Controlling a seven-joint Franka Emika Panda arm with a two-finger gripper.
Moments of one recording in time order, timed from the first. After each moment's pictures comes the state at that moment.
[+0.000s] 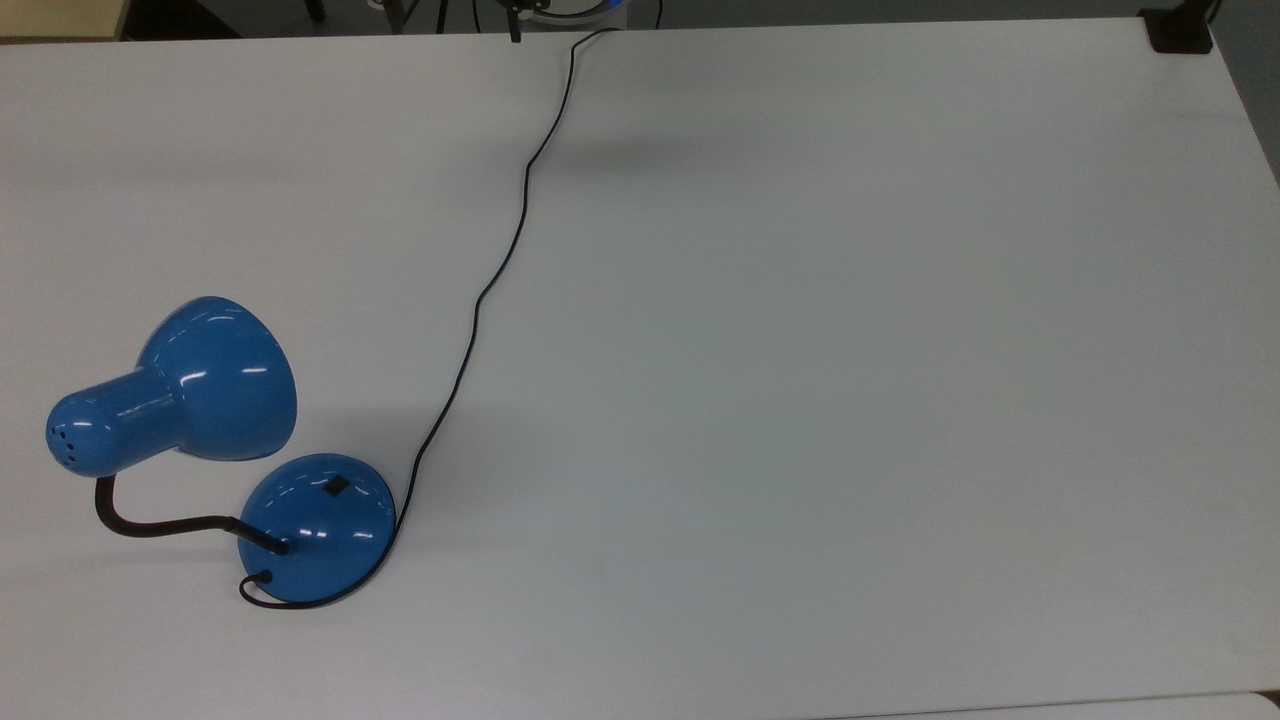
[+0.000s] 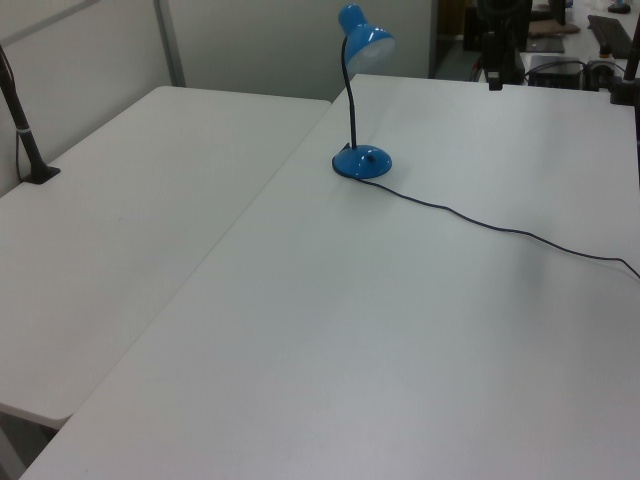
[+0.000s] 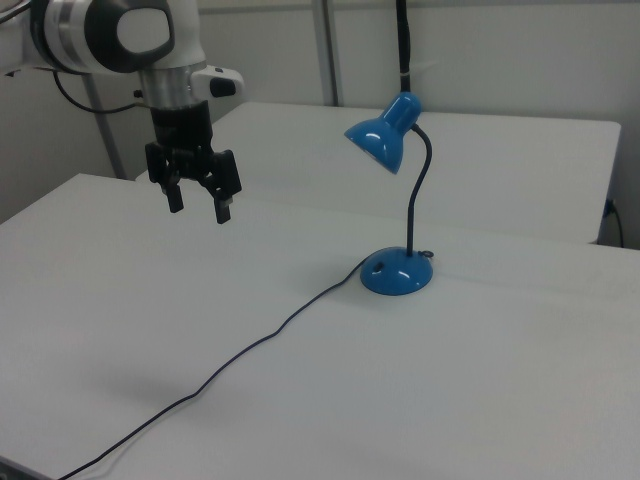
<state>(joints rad) 0.01 -0.01 -0.06 -1.65 -0.04 1.52 -0.01</state>
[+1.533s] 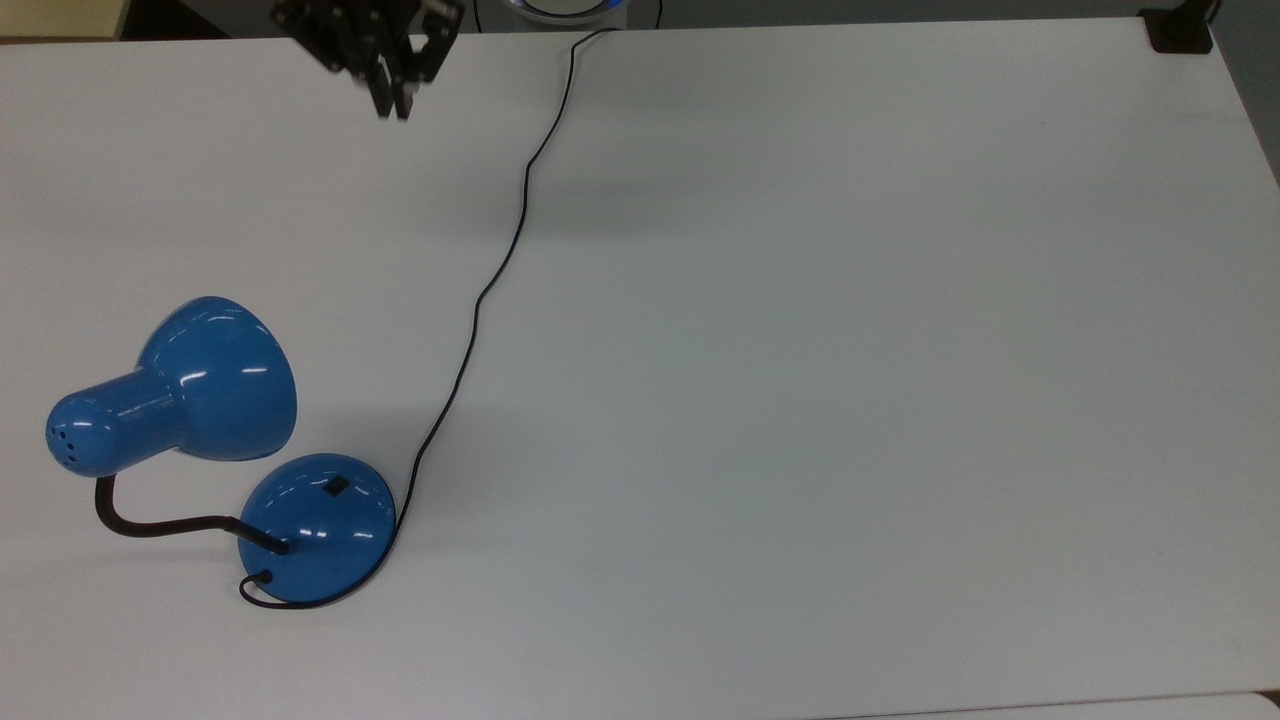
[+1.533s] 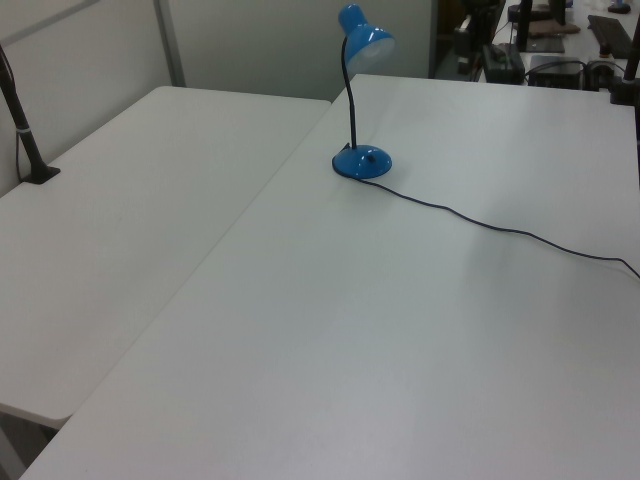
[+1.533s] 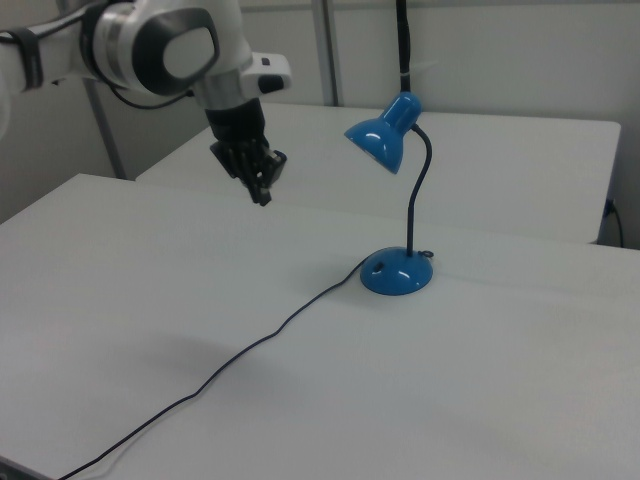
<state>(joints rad) 0.00 0.06 -0.13 -1.62 0.03 1.81 -0.03</state>
